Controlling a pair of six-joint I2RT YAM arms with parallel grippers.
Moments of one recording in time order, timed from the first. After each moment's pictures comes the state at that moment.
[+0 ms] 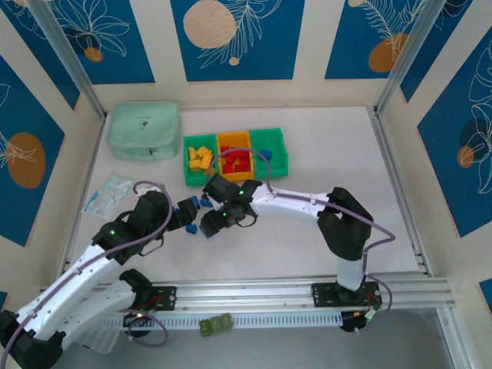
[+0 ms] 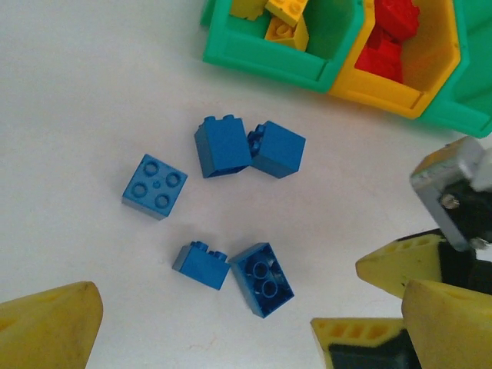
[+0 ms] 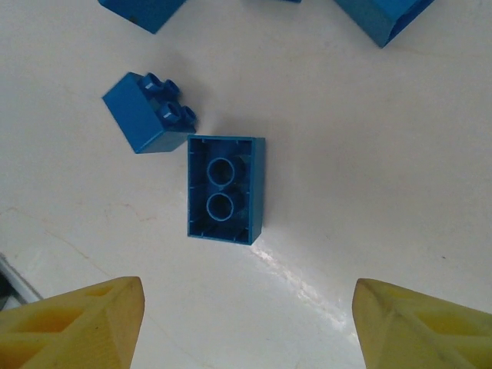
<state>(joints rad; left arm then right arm) -0.63 0.72 0.69 -0.78 -0.20 -0.86 1.03 1.87 1.37 -0.65 -0.13 0.44</state>
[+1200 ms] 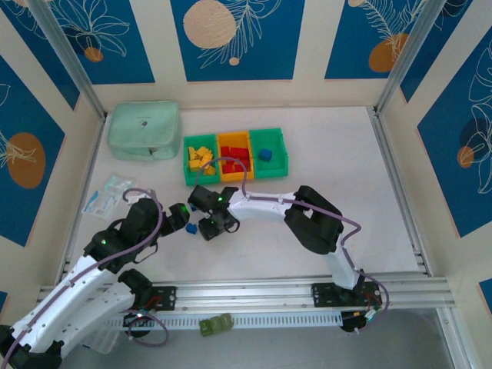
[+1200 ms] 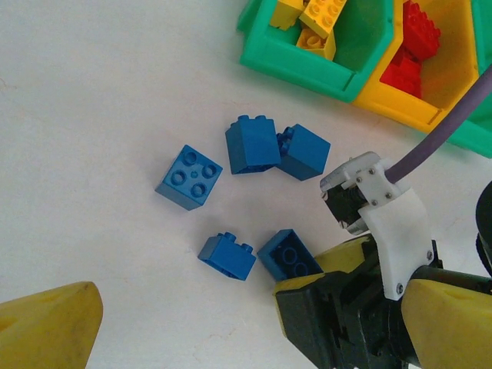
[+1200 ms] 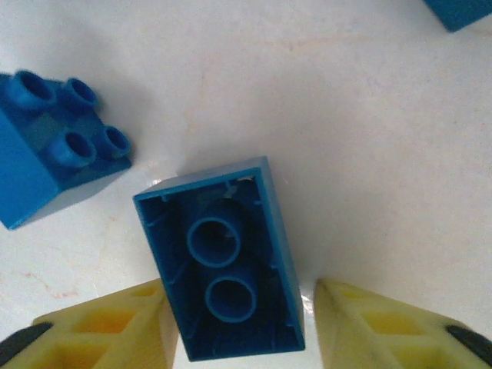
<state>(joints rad) -0.61 0.63 0.66 -0.84 -0.23 -0.90 1.08 2.09 1.52 -0.72 -0.02 0.44</state>
